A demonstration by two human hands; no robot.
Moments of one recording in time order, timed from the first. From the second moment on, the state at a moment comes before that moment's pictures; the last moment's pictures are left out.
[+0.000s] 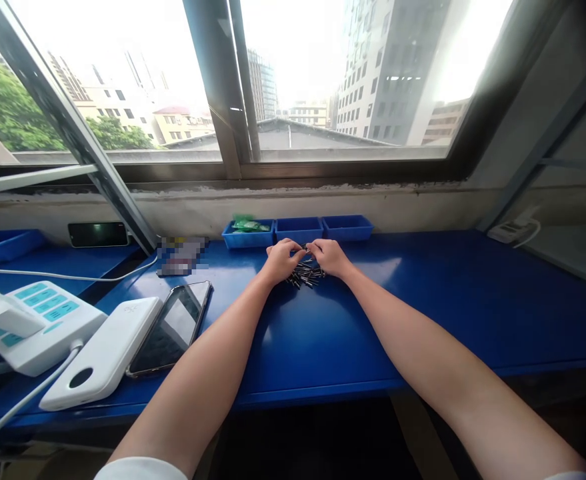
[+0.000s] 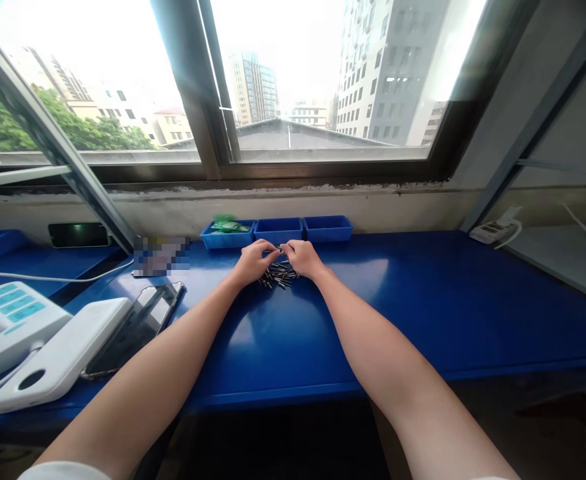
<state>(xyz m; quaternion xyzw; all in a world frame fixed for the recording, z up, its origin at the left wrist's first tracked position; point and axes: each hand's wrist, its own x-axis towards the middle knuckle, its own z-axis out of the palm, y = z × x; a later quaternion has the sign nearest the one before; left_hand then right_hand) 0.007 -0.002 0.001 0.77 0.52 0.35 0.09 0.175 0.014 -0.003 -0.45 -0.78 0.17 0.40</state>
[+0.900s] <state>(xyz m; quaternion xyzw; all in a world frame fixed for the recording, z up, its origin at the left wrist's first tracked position) -0.018 0.009 -0.004 0.73 0.65 0.19 0.01 0.174 0.014 0.004 -0.51 -0.71 0.15 0.45</state>
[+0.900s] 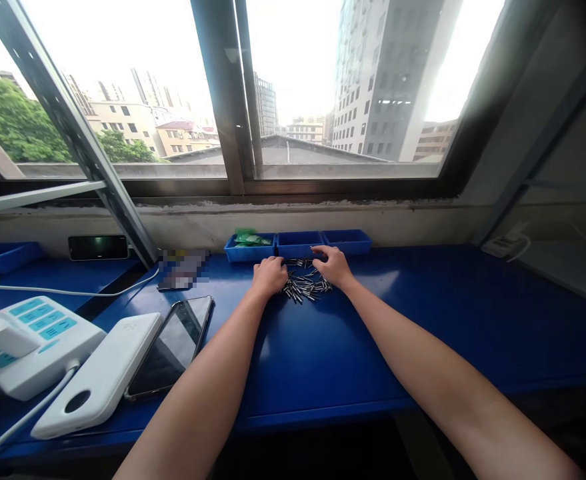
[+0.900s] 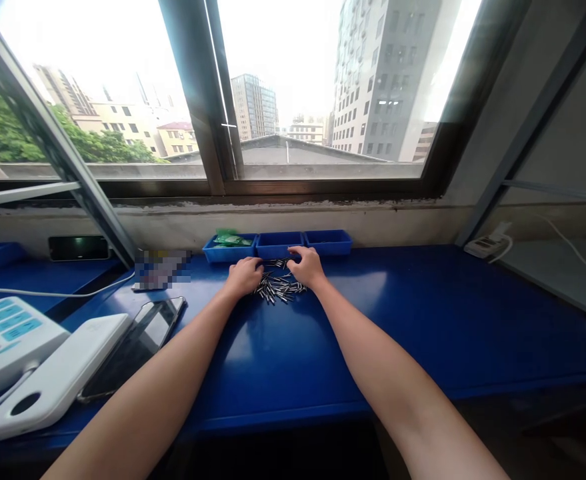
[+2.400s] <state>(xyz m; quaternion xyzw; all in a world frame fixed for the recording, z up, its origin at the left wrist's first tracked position) -0.007 0.003 -0.012 0.81 0.58 0.10 0.05 0.166 0.028 -0.010 -0.55 -0.81 0.07 0.18</state>
